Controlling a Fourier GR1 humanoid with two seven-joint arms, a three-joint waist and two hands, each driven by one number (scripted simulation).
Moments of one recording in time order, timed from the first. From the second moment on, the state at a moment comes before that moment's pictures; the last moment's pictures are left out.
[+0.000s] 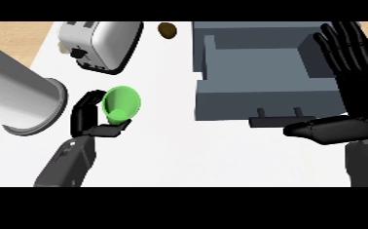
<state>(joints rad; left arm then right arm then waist) -0.54 0.17 0.31 -0.34 0.10 -0.12 -1.08 -0.29 -0.23 -0.14 -1.85 -0.15 0.18 0.13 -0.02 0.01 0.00</state>
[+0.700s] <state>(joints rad) -0.74 0.06 0.19 -0.68 0.10 -0.10 -0.80 -0.25 -0.23 -0.15 -1.87 -0.13 0.17 0.13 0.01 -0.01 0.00</state>
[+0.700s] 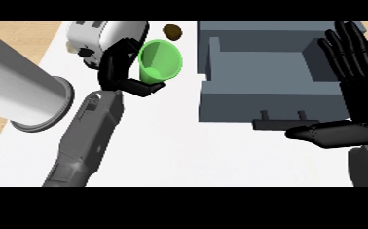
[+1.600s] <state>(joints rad) -1.22 0.00 -0.03 -0.65 0.17 0.27 -0.29 -0.26 -0.23 -0.16 -1.82 -0.13 0.20 0.08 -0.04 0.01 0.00</state>
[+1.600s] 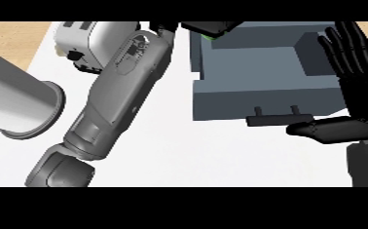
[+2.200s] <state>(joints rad) -1.33 0.00 -0.22 -0.34 0.25 0.29 -0.22 -0.34 -0.22 -0.14 -1.79 -0.14 0.21 0.07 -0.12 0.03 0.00</state>
